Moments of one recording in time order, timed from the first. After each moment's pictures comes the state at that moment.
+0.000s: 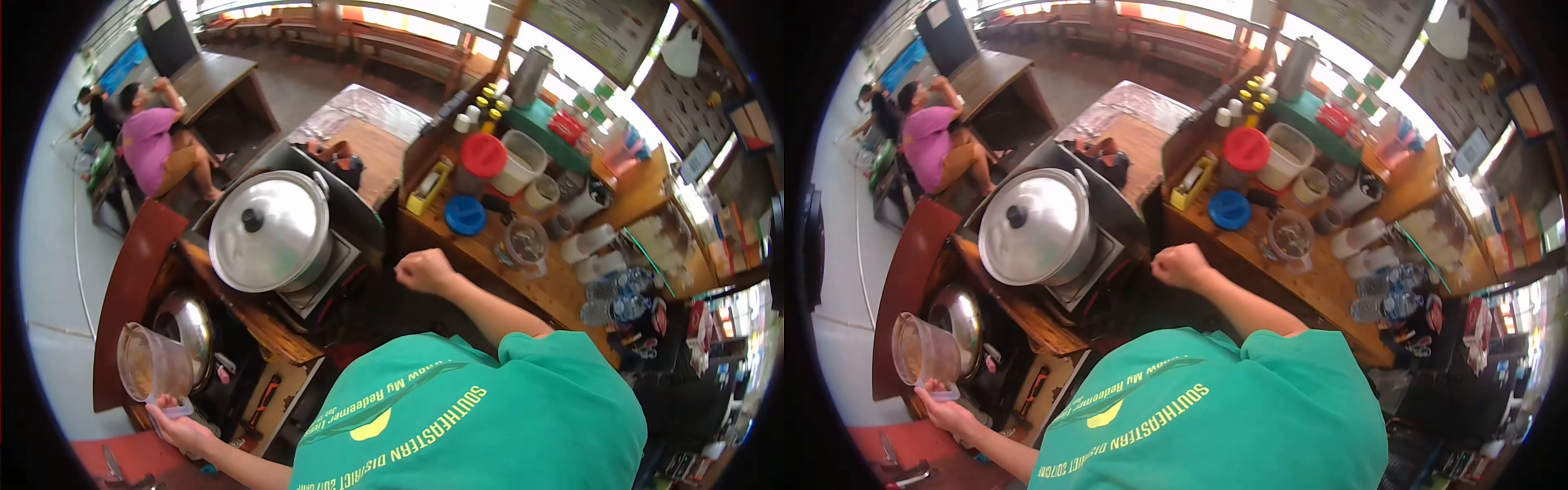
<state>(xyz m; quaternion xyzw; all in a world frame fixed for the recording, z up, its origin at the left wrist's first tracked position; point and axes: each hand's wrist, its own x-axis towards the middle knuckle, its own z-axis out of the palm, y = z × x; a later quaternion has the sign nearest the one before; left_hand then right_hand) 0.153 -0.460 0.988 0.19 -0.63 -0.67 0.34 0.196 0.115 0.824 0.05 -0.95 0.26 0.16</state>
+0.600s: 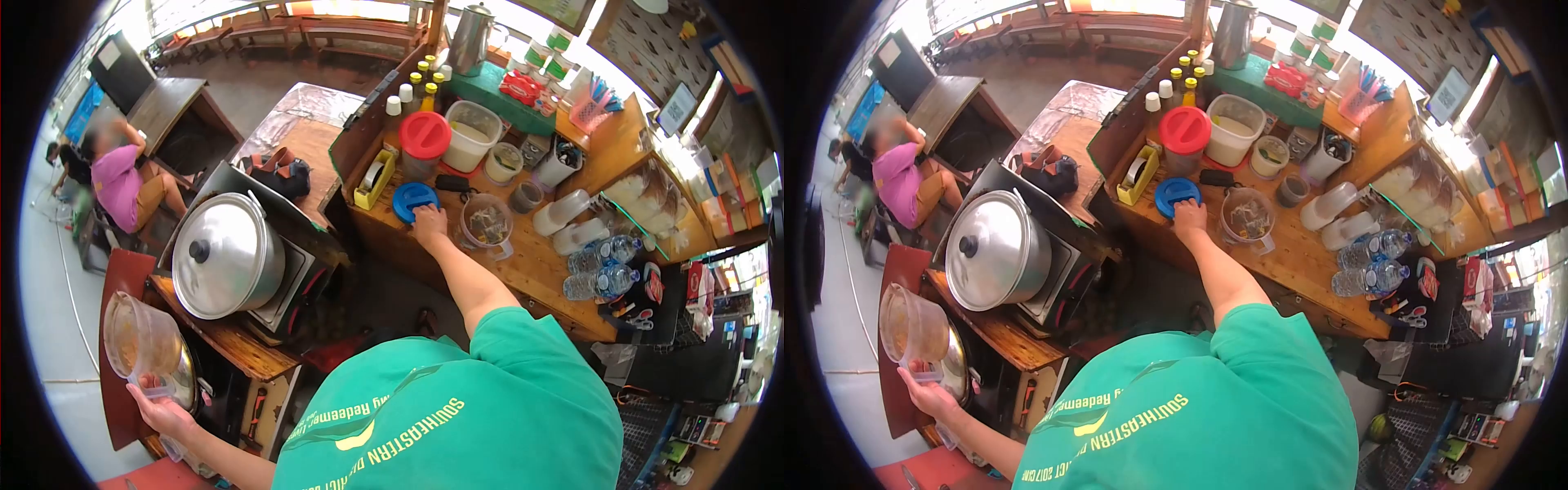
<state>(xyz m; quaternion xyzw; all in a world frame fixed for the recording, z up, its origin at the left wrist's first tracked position) 0.115 -0.325 1.026 0.11 -0.62 -0.73 0.26 0.208 0.282 0.715 -0.29 -0.95 0.08 0.02</state>
